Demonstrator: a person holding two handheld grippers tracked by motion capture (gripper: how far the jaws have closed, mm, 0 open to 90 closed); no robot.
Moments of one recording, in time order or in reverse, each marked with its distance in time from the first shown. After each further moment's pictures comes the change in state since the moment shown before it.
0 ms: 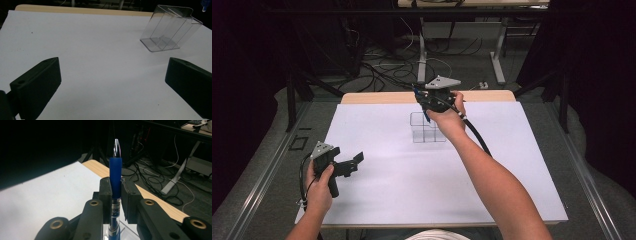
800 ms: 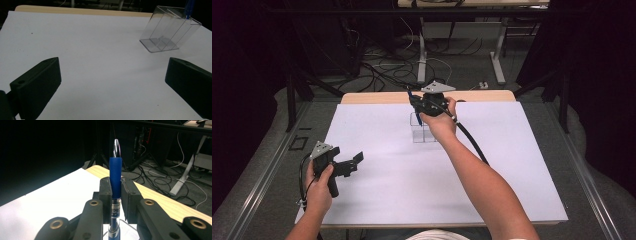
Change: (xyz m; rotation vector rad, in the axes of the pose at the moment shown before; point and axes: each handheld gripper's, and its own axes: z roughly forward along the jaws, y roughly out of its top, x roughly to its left) left arm 0.000 0.000 0.000 -0.003 -0.005 0.001; right arm 0.008 -0.019 0.025 -0.049 0.010 0.080
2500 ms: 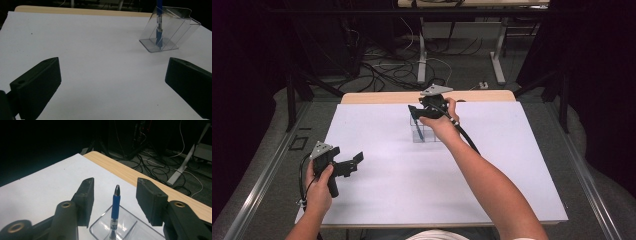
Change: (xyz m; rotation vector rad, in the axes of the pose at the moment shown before) left arm 0.000 0.000 0.000 -0.002 0.000 0.002; right arm -0.004 -0.007 -0.001 0.097 -0.009 -0.027
